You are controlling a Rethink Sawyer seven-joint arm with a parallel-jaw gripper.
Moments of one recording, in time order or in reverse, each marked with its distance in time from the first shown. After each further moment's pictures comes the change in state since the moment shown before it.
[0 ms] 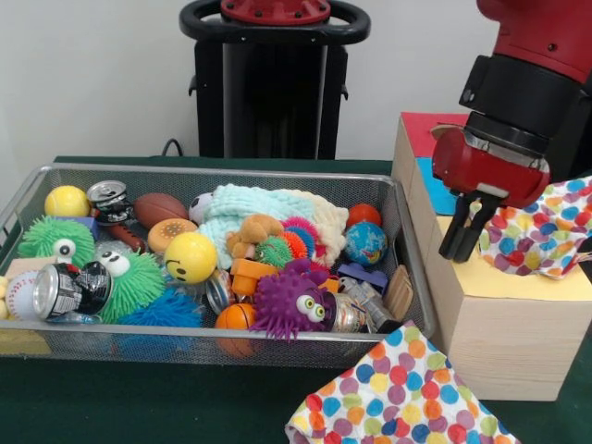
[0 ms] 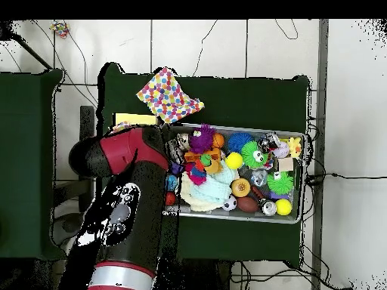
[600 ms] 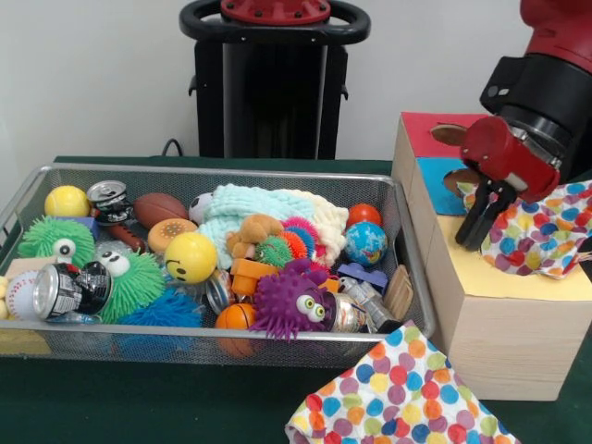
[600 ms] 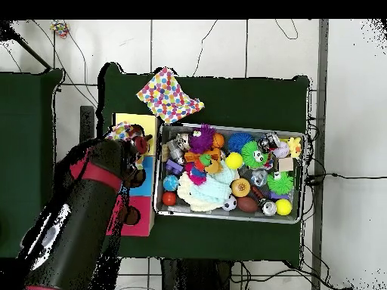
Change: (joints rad) arm 0.240 0.135 -0.243 -0.048 -0.065 -0.051 0.025
